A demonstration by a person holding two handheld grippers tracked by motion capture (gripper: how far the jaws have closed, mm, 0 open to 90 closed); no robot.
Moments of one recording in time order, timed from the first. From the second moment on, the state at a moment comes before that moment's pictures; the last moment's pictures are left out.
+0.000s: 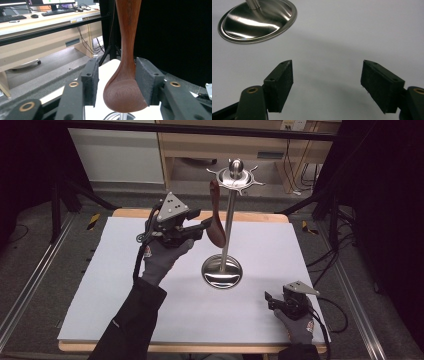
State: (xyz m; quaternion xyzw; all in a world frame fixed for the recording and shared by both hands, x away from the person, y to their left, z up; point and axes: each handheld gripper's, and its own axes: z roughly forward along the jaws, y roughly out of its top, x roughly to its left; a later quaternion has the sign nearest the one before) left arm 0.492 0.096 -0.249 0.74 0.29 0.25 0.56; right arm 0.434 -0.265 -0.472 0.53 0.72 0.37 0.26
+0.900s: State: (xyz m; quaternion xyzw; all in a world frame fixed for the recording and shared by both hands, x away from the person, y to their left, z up) left arm 0.458 0.173 -0.351 0.76 0.34 0.23 0.51; right arm 0.432 -0.269 -0.474 0.53 0.72 0.37 0.25
